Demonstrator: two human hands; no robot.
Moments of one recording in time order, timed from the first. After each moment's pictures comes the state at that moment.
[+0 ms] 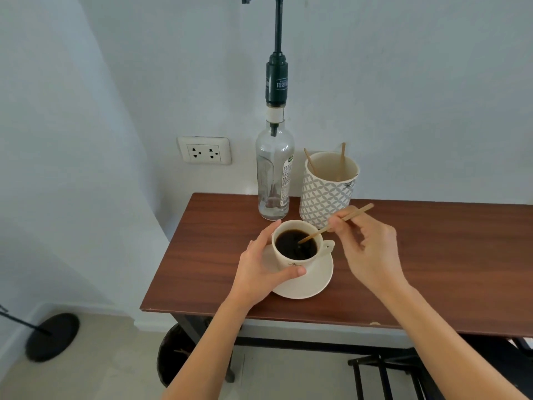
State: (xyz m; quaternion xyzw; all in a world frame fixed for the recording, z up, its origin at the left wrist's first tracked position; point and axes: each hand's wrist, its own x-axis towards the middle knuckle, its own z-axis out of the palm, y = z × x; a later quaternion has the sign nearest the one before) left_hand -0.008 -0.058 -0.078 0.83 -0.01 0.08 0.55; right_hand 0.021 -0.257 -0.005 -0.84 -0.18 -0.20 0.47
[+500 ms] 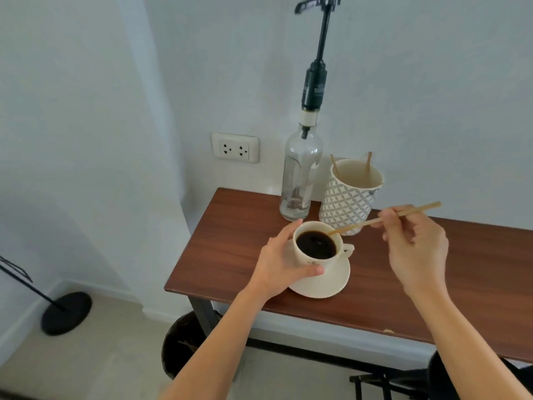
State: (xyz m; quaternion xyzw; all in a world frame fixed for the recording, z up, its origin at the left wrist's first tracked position) left_hand -0.011 -0.055 -0.073 0.82 -0.01 0.05 0.56; right_hand 0.022 -0.271 0.008 -0.83 -0.07 -0.23 0.50
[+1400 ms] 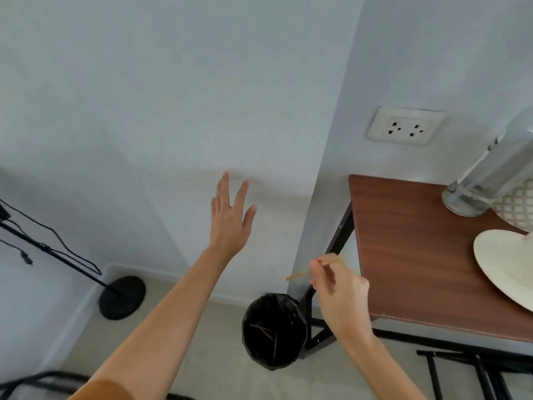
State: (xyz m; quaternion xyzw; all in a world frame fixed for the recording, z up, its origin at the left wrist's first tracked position) left_hand 0.005 0.381 -0.152 0.95 0.05 0.20 0.25; right_hand -0.075 0.140 -0.114 -0.88 -0.08 -0.06 0.46
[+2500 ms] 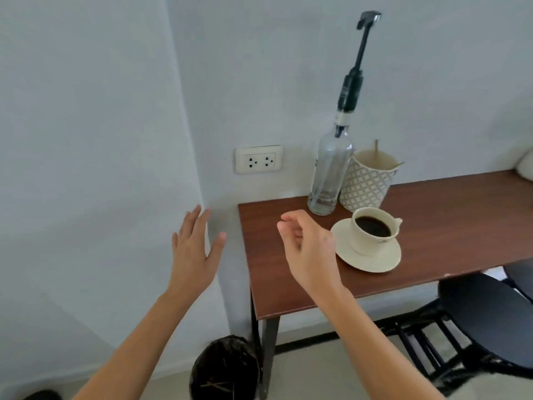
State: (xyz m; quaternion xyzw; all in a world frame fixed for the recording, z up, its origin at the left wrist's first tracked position) left_hand -0.016 0.236 -0.055 0.92 -0.04 0.17 0.36; right_hand -0.054 0.025 -0.002 -0.86 -0.06 -0.24 0.45
